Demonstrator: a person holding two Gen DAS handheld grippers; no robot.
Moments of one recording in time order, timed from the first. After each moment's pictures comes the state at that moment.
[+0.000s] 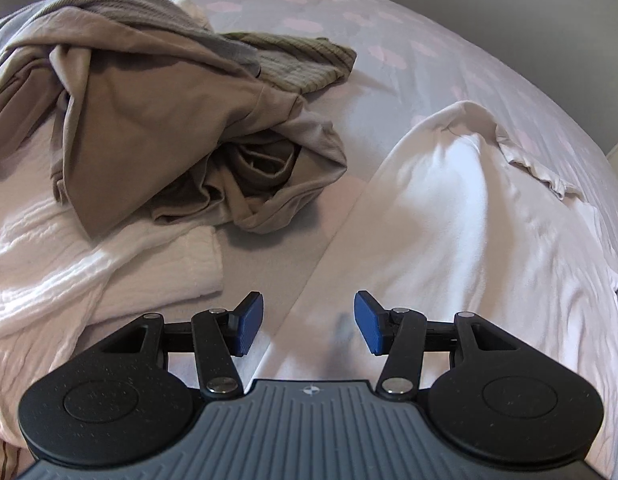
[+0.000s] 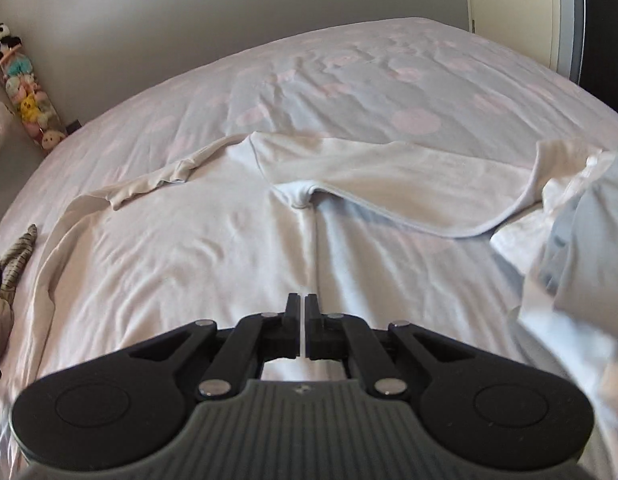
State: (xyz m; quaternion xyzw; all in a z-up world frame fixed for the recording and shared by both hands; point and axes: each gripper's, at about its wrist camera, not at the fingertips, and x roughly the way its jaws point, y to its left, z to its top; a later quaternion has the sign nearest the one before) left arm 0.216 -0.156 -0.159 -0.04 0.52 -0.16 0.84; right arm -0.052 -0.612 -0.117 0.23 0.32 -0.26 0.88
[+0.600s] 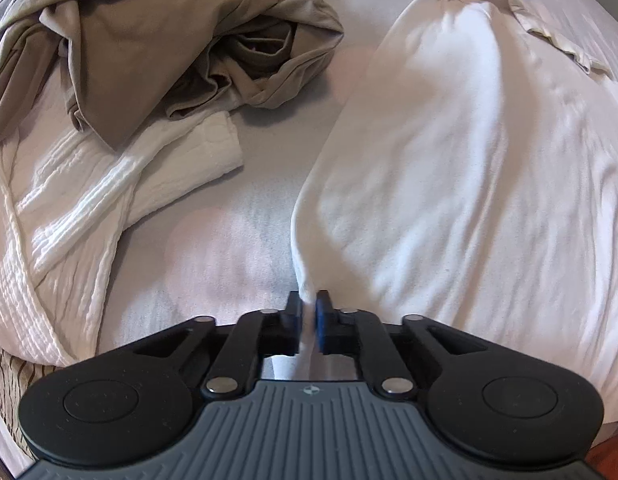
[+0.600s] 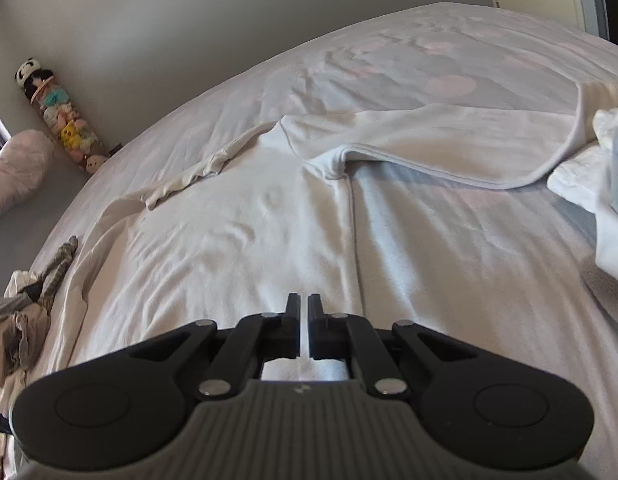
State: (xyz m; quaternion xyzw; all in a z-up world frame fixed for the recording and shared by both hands) left arm 0.191 -0.173 -0.154 0.09 0.61 -0.14 0.77; right arm -0.052 -0.627 -0.160 0.28 0.29 -0.19 0.89
